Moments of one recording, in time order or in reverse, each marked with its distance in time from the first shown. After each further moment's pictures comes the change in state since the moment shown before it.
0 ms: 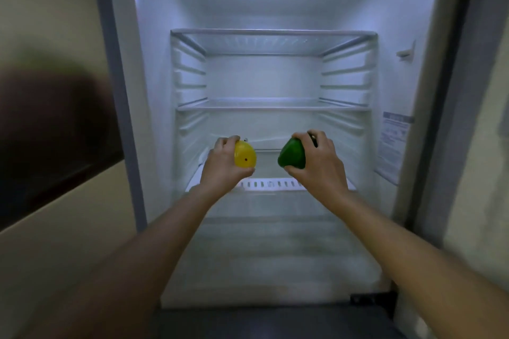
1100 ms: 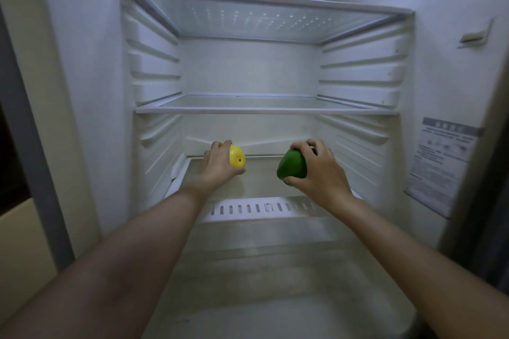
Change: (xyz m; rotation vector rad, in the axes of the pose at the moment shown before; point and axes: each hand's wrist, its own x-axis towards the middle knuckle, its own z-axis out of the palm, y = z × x) left_hand 0.127 -0.069 0.095 0.064 -0.199 -0.065; right_hand 0.059 0.049 0.074 -0.043 -0.135 0.057
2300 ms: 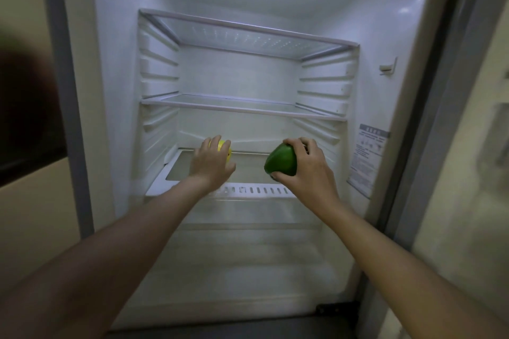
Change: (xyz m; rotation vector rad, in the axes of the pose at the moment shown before) left_hand -0.086 0.051 -0.023 0.300 0.188 0.194; right_hand -0.063 -0.015 -0.073 0.039 0.117 -0.059
